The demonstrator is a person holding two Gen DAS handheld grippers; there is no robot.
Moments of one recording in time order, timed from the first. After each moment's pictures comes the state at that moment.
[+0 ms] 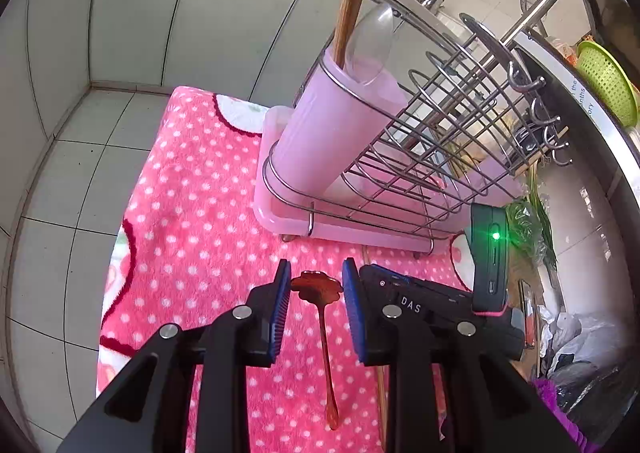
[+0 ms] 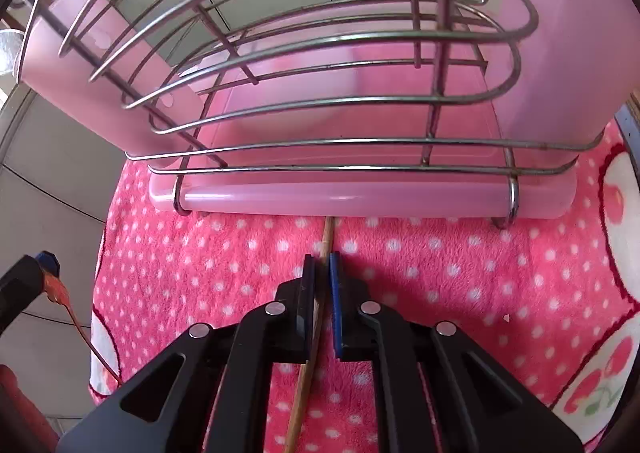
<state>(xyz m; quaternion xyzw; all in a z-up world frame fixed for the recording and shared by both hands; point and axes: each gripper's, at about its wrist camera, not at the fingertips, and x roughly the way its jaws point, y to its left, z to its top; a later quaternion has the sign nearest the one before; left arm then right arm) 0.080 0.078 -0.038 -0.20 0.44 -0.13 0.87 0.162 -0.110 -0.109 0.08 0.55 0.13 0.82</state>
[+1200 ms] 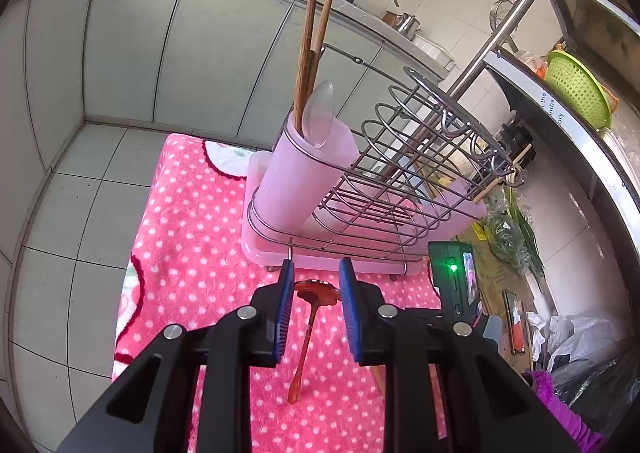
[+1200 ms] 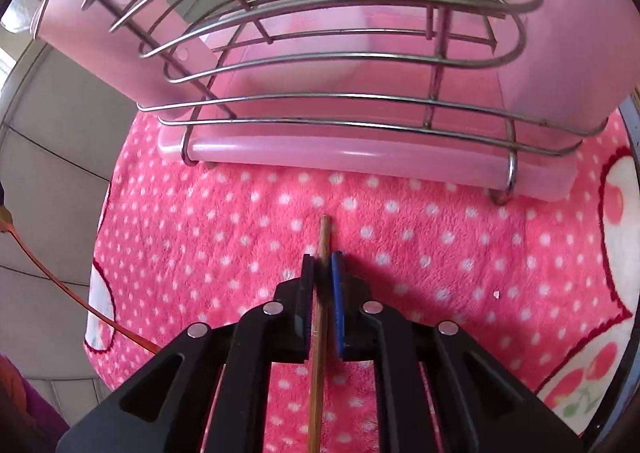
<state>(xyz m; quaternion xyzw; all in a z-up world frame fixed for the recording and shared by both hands) 0.066 0.079 -0.001 -0.19 0.39 -0.14 0.89 0.156 -0.116 -0.108 0.04 0.59 0.17 0.79</state>
